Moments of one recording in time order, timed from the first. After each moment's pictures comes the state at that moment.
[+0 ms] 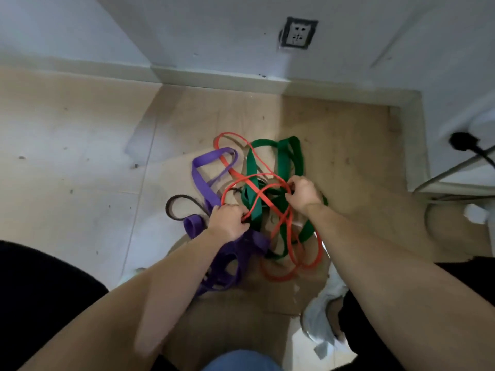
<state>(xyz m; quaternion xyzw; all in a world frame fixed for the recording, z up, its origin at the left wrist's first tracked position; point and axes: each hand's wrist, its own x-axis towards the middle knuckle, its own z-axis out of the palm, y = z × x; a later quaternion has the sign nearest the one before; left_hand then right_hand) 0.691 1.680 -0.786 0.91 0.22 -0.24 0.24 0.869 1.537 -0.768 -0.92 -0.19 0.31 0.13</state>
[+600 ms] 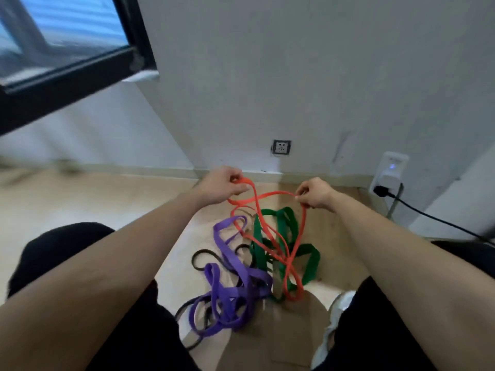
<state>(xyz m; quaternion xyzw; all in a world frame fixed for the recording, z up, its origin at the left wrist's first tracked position) 0.683 1.717 -0.480 0.92 0.17 0.07 0.36 0.877 1.507 -0.527 -0.90 -0.30 0.24 0.23</state>
